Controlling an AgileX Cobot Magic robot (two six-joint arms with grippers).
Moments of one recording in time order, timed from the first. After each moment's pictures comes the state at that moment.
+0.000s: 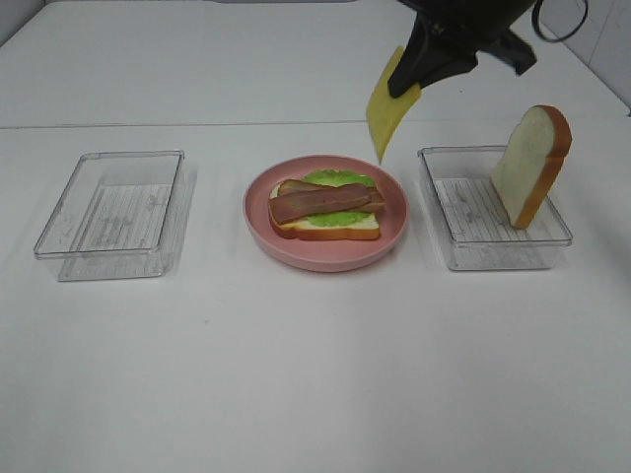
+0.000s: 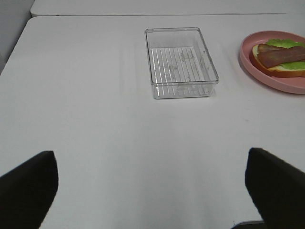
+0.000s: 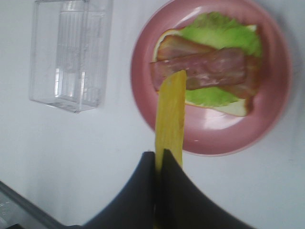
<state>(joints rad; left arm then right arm) 0.04 -0.01 -0.52 -0.05 1.08 0.02 0.26 1.88 -1.63 0.50 1.02 -0.08</state>
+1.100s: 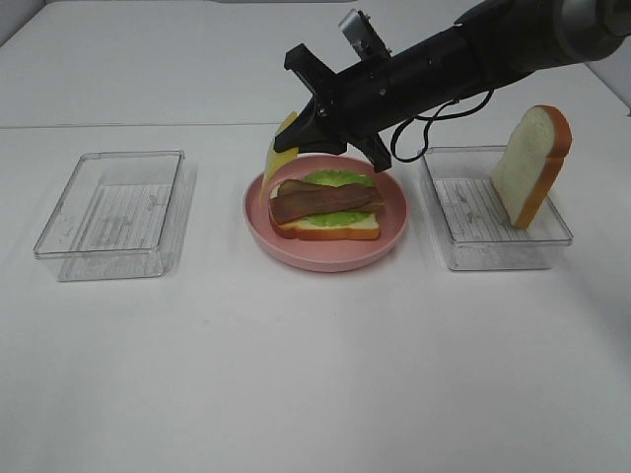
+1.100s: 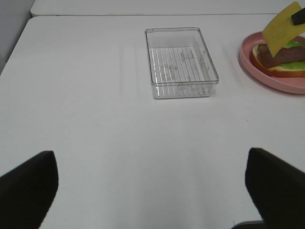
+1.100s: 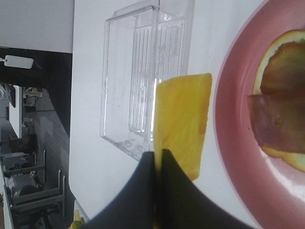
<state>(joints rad) 0.04 -0.01 -0.52 -0.05 1.08 0.02 0.34 2.17 -1.53 1.17 0.76 -0.49</state>
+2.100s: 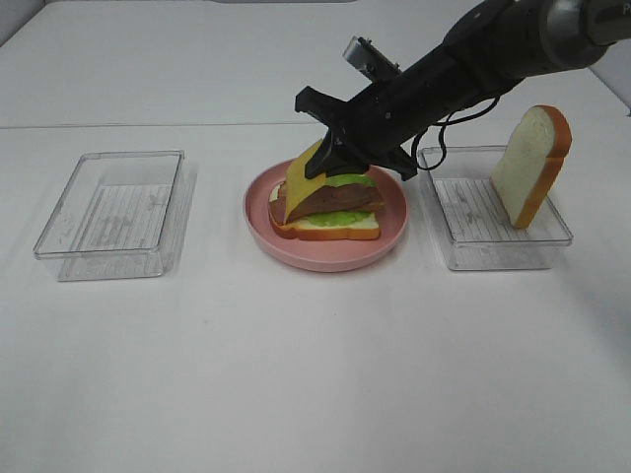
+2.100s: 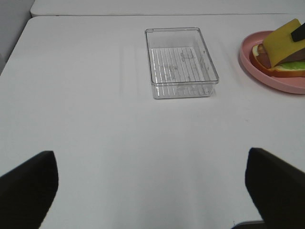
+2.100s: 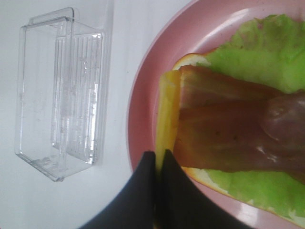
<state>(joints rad) 0.04 -0.01 -0.52 -0.05 1.08 0.02 0.34 2.20 -1.55 0.87 0.65 -0.34</state>
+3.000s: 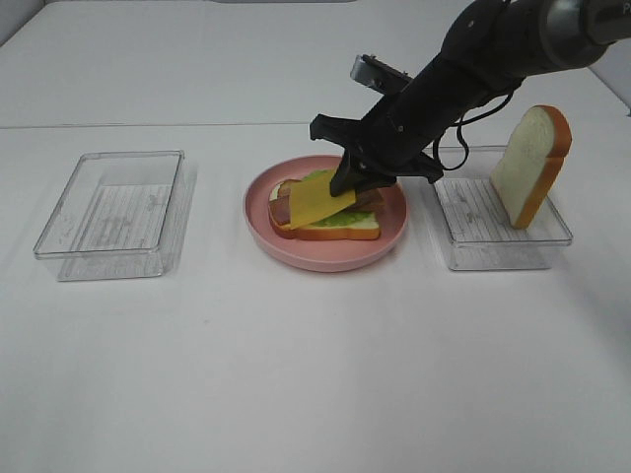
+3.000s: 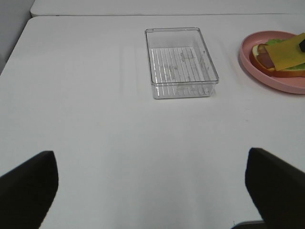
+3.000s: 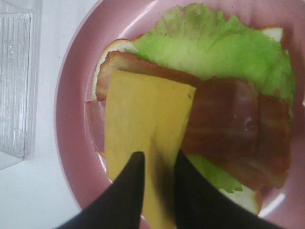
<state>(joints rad) 0.04 -0.01 -0.52 -0.05 1.08 0.02 0.34 2.20 -1.56 0.60 0.65 -0.20</state>
